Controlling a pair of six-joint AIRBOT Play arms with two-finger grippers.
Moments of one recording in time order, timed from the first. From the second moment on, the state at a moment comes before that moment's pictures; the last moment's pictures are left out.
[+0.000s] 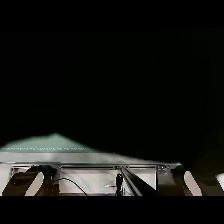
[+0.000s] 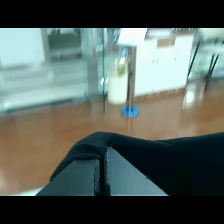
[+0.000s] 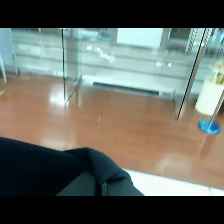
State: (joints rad) left arm 0.07 -0.65 2.03 1.15 -1.39 -1.49; right arm -0.20 -0.64 2.07 -1.17 1.54 1.48
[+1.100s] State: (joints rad) left arm -0.05 -1.51 1.62 1.06 -1.00 -1.50; right arm -0.20 -1.39 1.45 -0.85 1.00 1.33
